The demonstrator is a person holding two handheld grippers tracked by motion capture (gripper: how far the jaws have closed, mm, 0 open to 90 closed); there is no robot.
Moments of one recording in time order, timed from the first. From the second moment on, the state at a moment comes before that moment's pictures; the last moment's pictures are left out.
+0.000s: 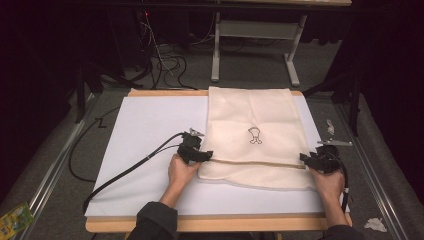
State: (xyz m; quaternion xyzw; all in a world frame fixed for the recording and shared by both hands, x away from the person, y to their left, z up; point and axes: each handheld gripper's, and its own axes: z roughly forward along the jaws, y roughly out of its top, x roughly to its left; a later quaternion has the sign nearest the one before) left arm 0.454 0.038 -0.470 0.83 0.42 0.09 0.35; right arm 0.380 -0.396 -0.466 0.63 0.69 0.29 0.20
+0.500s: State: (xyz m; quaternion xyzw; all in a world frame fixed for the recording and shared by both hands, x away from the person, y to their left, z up) left arm 0.454 0.031 -0.469 0.84 0.41 0.09 0.35; right arm 0.381 -0.398 -0.465 0.61 0.71 0.30 0.19
